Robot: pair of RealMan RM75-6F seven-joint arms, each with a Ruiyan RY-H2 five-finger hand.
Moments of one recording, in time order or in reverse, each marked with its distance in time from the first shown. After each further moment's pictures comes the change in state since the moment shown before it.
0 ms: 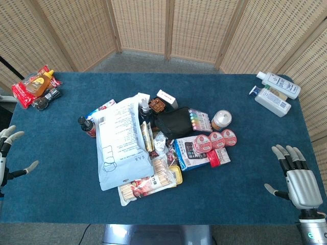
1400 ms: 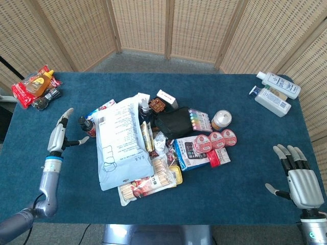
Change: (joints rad) left arm -0.367 -0.448 -0.185 0.410 -0.253 -0.475 -0.075; right arm 0.001 0.009 0.003 0.000 0.011 -0.005 0.026
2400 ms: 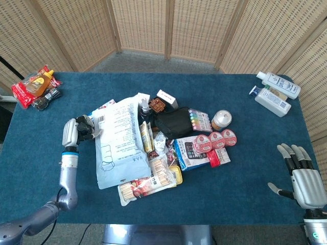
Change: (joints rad) left arm -0.100 -0.209 -0.044 0.230 0.030 0.135 -0.010; right arm -0.006 0.013 0.004 -0.001 0.004 0.009 0.025
